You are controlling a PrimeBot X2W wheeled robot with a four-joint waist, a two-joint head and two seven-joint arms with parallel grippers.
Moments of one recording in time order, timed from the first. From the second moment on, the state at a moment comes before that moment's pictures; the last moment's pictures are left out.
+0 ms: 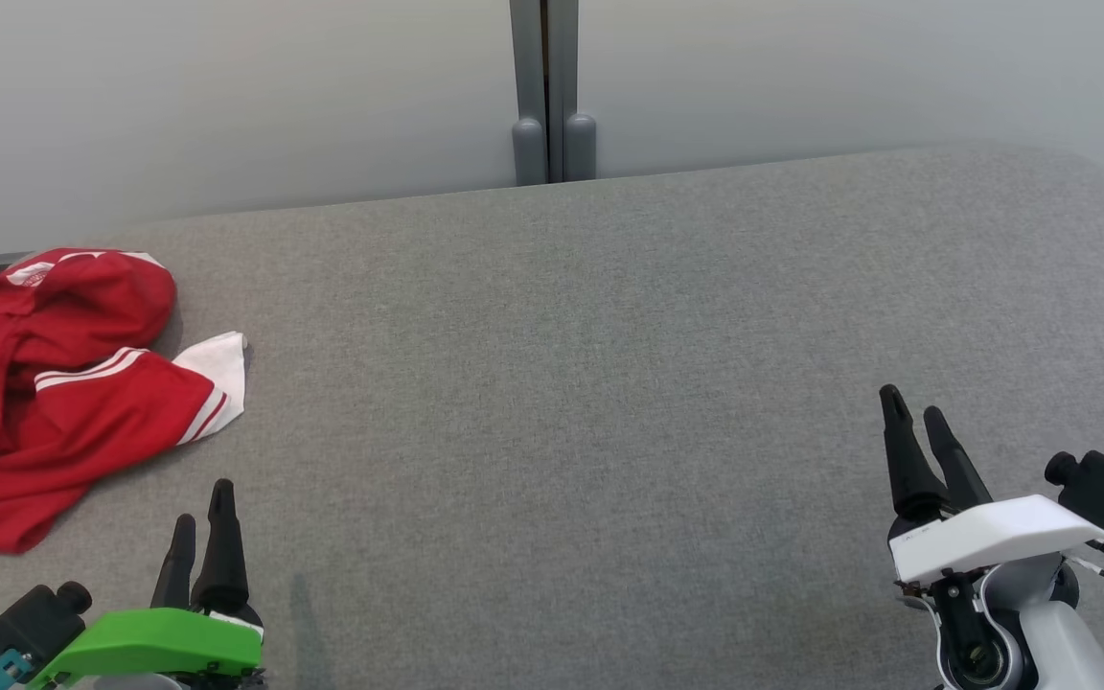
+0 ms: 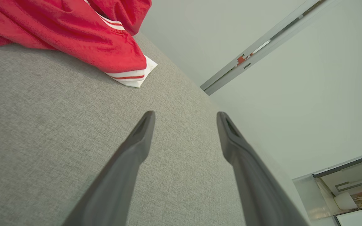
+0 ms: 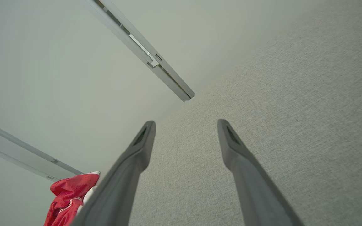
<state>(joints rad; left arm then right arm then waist) -0.02 0.08 0.04 0.26 -0.93 -0.11 -0.06 -0.09 -0.05 -0.02 0.19 0.77 0.13 -0.06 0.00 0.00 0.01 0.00</state>
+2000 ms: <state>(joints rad) 0.05 0.08 0.03 0.23 -0.28 -0.12 -0.22 -0.09 -0.06 0.01 0.26 0.12 0.13 -0.22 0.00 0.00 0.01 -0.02</state>
